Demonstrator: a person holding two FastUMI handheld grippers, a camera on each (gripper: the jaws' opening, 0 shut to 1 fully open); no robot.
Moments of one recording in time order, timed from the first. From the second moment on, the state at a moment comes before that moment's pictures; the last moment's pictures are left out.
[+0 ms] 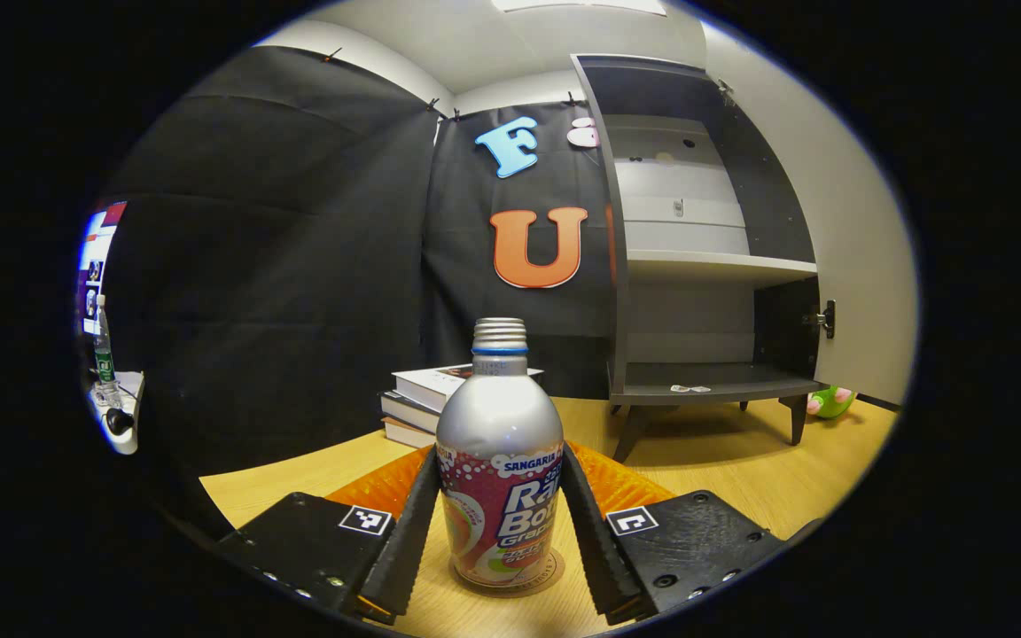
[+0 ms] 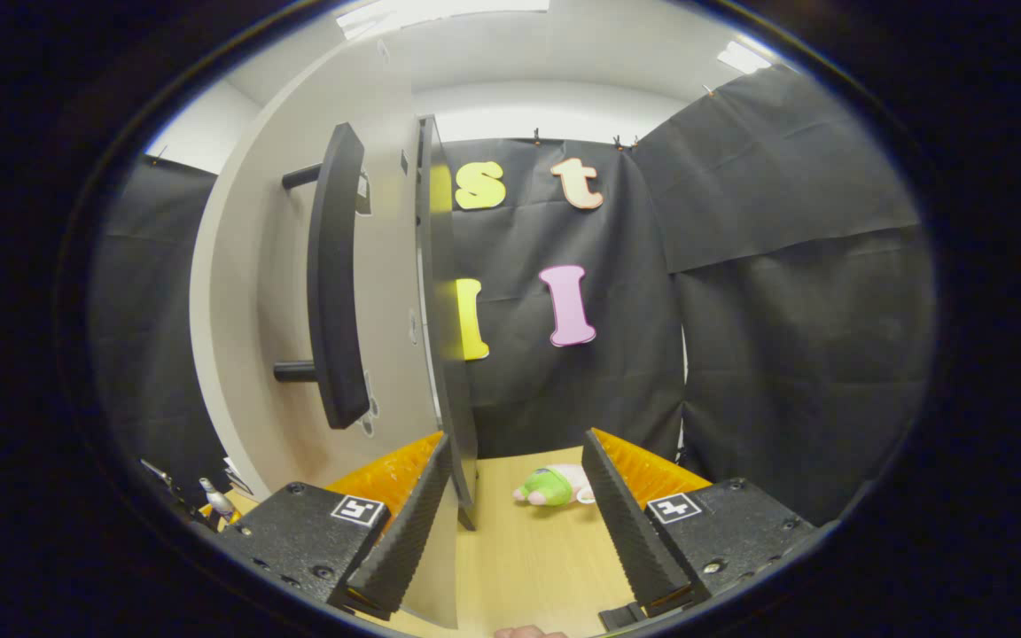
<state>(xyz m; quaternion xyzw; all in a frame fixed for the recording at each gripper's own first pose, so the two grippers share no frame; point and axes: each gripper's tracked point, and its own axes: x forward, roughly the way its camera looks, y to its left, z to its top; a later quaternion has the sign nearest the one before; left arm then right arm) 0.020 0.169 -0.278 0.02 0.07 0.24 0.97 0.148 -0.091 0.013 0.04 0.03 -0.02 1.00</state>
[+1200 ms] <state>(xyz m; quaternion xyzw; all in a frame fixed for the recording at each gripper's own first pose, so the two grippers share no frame) 0.034 0.172 -0.300 0.03 0.08 0.23 0.97 0.152 -0.090 0.025 0.01 0.03 -0.03 1.00</state>
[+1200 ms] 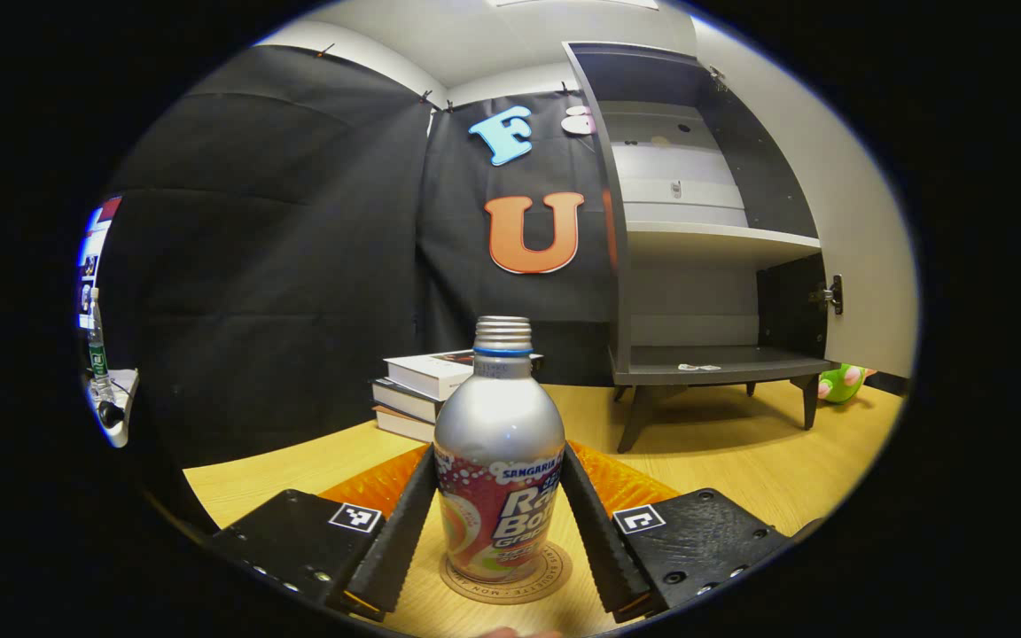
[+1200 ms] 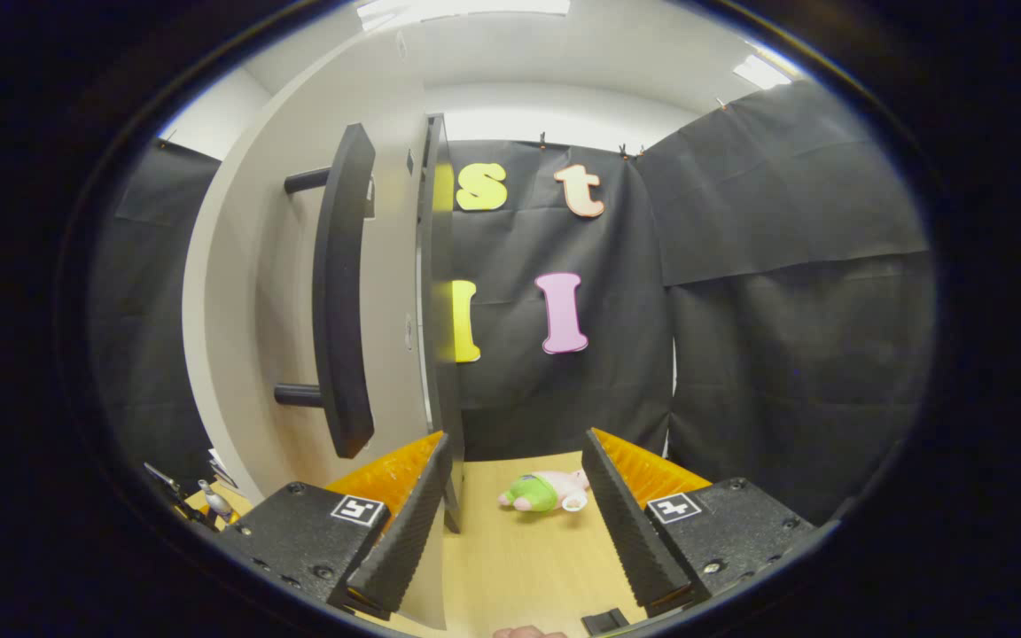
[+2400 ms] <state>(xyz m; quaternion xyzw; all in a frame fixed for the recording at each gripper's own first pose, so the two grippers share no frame) 0.016 0.113 -0.053 0.04 0.08 0.13 0.99 0.153 -0.094 0.037 0.05 0.00 -0.01 1.00</state>
